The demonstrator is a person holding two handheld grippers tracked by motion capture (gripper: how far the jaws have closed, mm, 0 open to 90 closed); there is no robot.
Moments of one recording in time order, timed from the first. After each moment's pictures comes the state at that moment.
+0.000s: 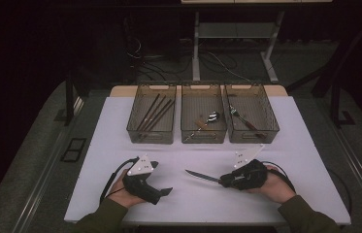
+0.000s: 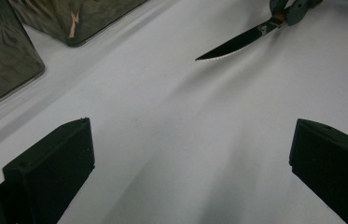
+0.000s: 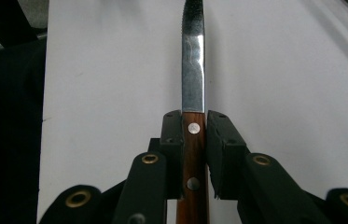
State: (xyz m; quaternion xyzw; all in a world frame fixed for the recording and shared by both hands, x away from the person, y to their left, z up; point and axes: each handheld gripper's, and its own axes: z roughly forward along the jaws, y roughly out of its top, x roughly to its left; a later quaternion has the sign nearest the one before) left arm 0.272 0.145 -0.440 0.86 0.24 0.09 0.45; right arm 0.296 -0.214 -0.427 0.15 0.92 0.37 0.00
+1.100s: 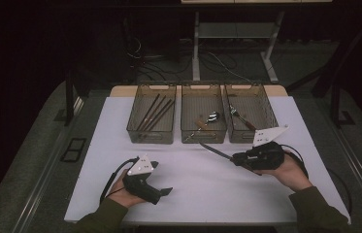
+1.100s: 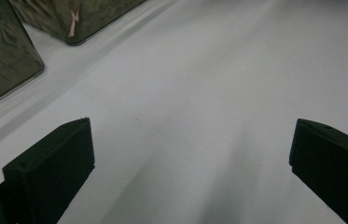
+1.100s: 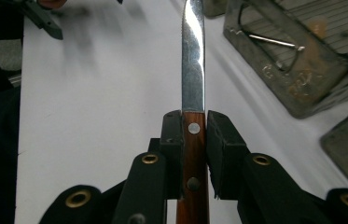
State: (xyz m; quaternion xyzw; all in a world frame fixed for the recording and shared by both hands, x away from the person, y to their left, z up) left arm 0.273 0.145 -0.440 0.86 0.24 0.09 0.45; right arm 0.321 -0.254 -0.386 0.21 0.88 0.42 0.04
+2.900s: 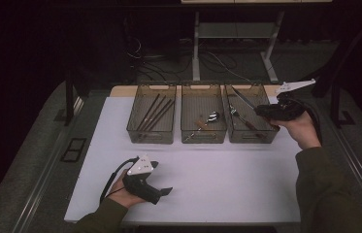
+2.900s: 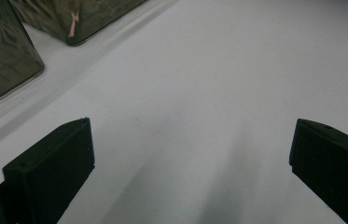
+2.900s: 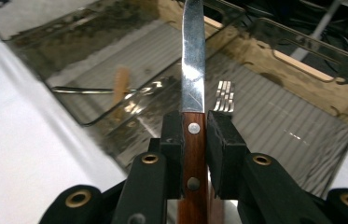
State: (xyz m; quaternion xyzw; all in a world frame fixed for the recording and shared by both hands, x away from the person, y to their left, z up) left arm 0.273 0.145 -0.440 0.85 0.24 0.09 0.45; right arm 0.424 -0.316 -0.337 0.39 0.82 0.40 0.15
